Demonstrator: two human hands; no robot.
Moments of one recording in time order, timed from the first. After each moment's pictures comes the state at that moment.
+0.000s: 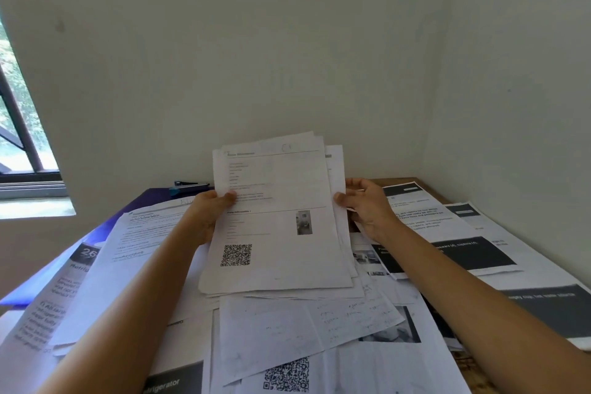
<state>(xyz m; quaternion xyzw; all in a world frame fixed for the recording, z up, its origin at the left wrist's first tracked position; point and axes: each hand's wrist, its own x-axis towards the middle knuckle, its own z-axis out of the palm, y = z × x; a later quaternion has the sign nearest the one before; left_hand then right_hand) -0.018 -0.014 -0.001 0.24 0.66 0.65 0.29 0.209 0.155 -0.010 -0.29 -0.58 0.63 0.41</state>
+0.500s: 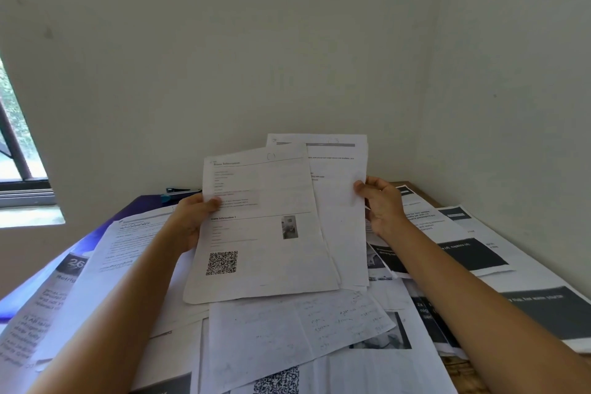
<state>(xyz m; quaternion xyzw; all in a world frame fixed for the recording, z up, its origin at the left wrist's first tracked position) -0.029 -0.019 -0.001 0.26 0.64 0.67 0.28 0.231 0.171 0.002 -0.30 -0.47 0.66 0.51</state>
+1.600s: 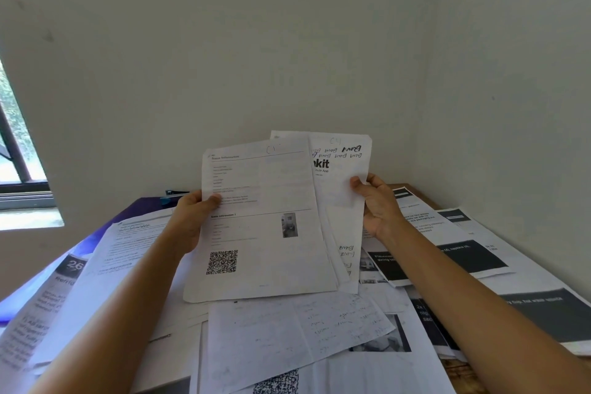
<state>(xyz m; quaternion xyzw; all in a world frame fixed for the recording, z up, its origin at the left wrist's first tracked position) -0.029 -0.014 -0.003 0.29 0.61 0.70 0.24 0.226 0.158 0.014 -0.23 -0.41 0.73 0.50</state>
